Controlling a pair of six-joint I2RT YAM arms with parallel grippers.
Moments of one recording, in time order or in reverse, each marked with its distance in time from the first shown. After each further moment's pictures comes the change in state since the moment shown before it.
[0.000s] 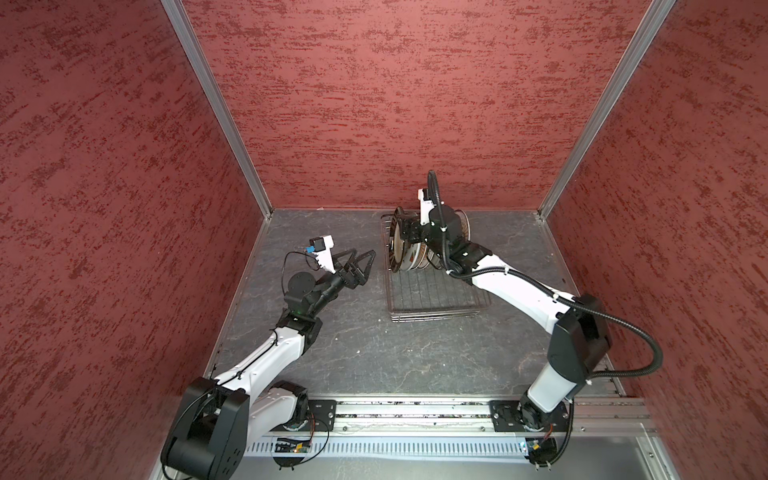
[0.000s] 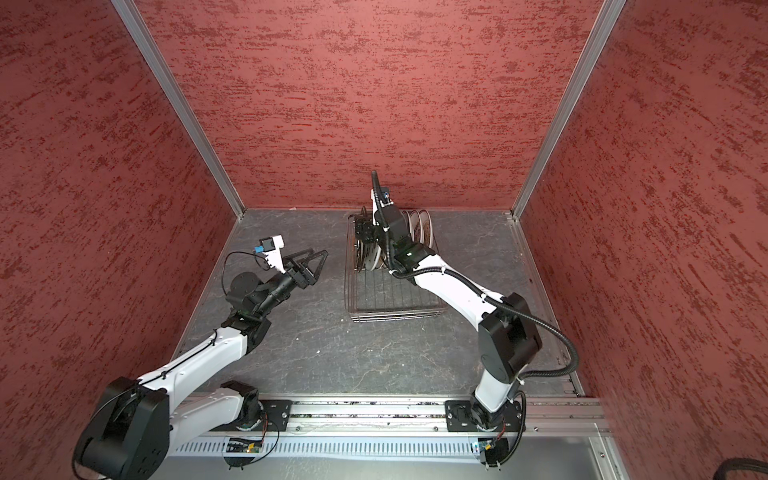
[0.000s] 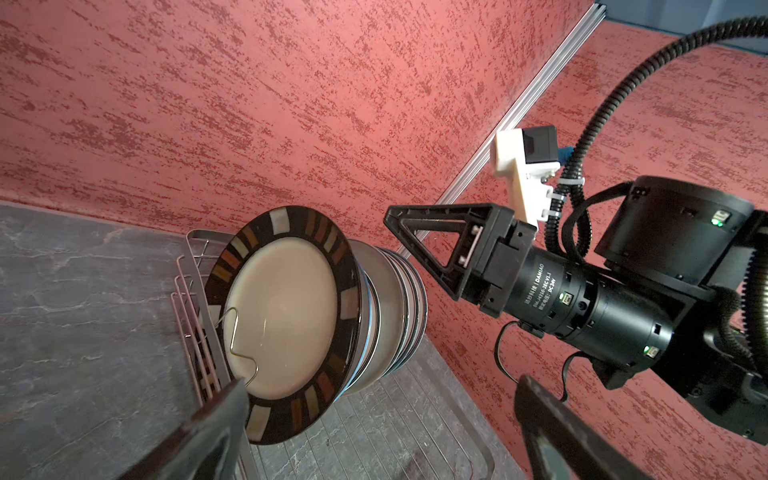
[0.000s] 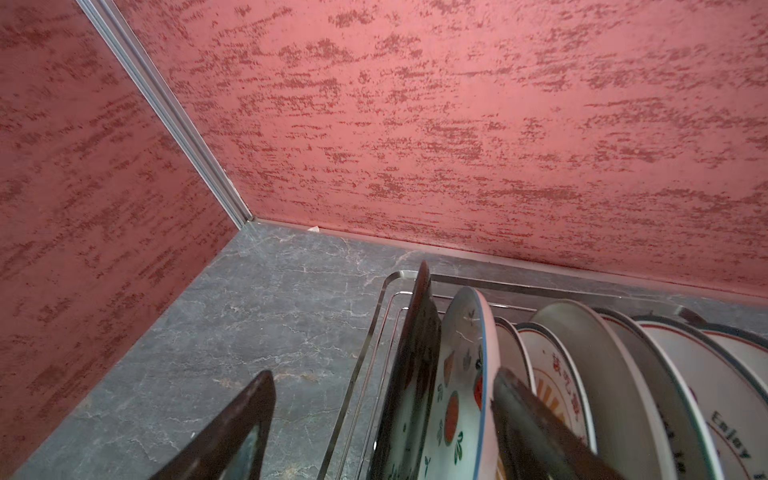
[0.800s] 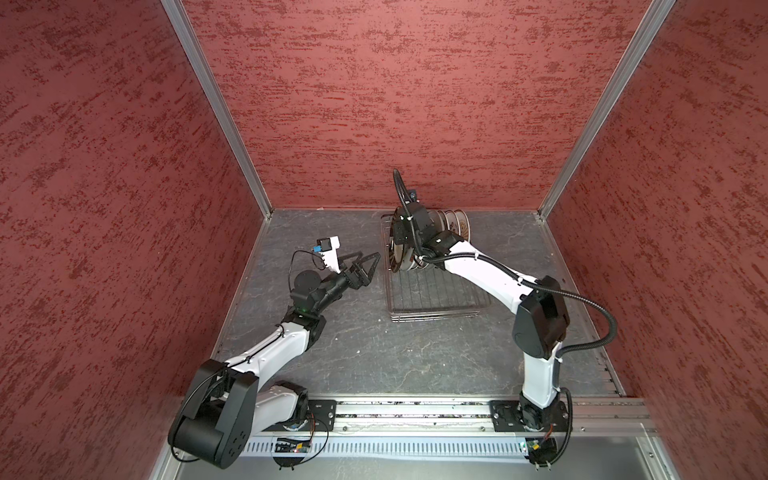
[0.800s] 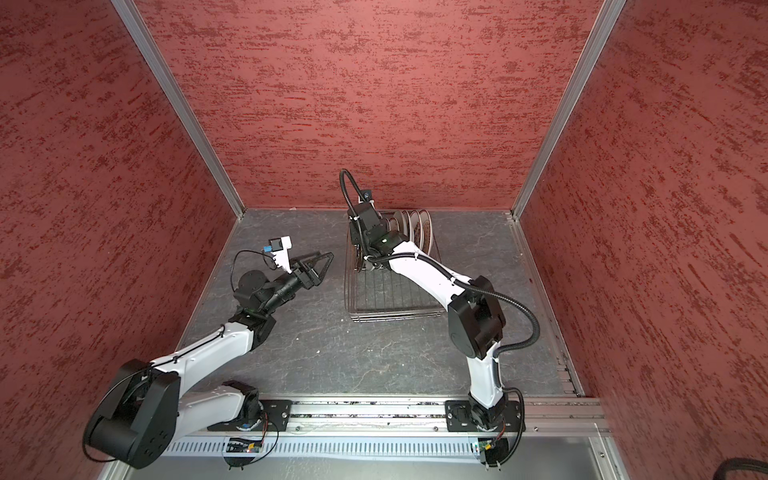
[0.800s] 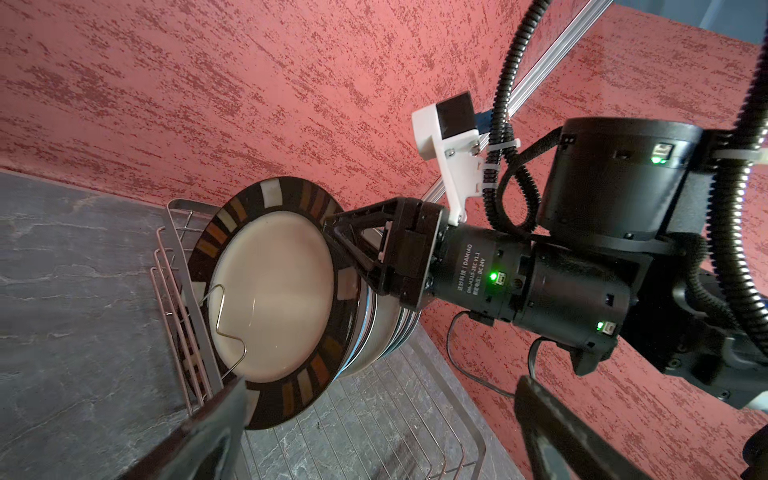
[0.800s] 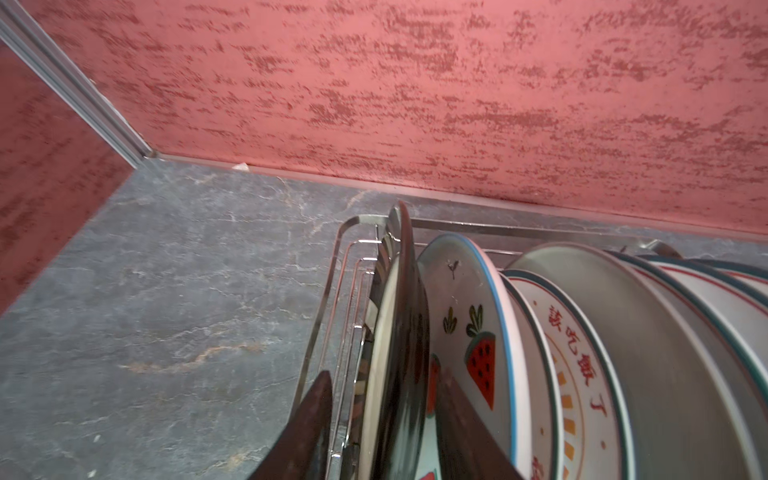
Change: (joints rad) left arm -0.015 0.072 0.001 0.049 0.027 -0.035; right arm 0.036 0.228 0.278 -0.309 0.164 0.048
